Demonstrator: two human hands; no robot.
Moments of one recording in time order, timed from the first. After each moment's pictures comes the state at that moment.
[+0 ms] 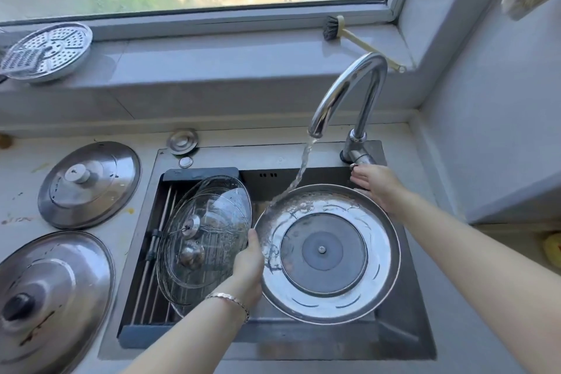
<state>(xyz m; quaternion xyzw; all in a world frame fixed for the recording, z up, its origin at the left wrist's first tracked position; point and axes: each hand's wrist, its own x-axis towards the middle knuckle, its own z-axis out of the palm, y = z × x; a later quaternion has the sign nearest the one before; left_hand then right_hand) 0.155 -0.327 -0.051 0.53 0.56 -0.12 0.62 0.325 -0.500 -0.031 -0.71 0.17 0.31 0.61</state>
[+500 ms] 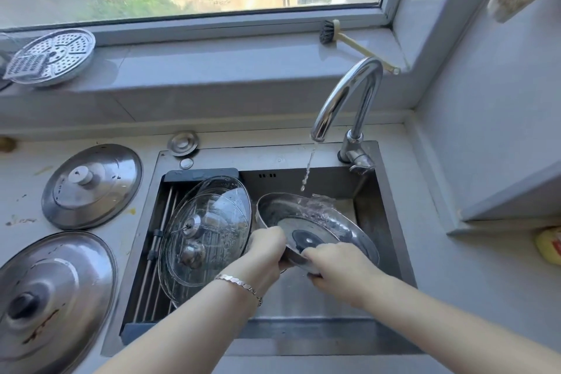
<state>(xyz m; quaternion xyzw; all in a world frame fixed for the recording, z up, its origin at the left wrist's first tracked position) 0.181 -0.347 -0.025 0.52 0.52 -0.15 0.66 0.188 -0.478 -0.011 -0.89 -0.38 0.25 0.03</state>
